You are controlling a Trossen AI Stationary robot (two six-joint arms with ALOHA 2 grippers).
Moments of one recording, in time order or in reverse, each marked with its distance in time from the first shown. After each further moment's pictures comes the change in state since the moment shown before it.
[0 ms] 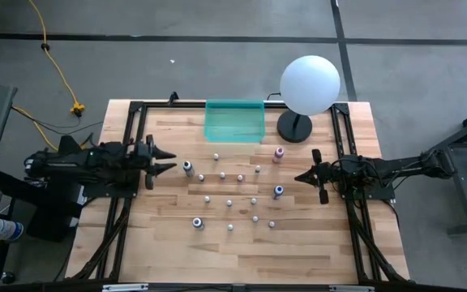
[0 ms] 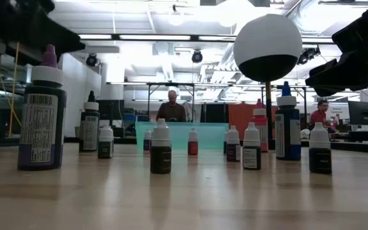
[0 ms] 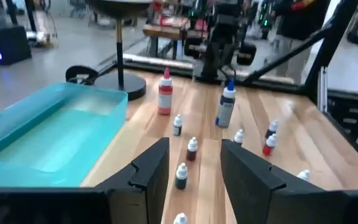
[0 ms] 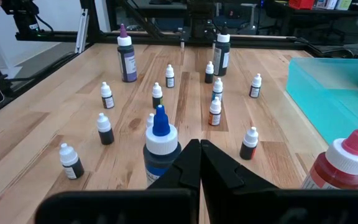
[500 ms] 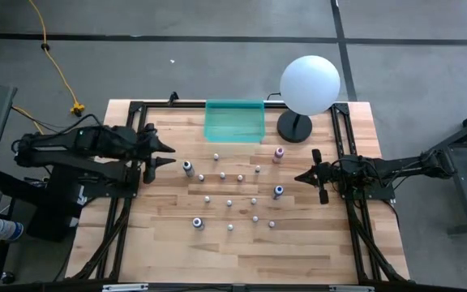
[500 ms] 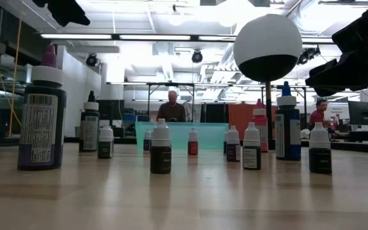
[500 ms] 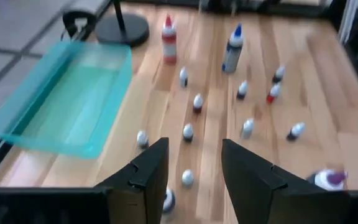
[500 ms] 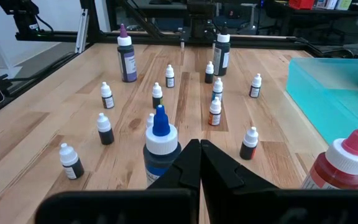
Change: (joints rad) left arm 0.000 0.483 0.597 -0.538 0.007 0.016; right arm 0.000 0.000 0.000 0.000 0.000 0.000
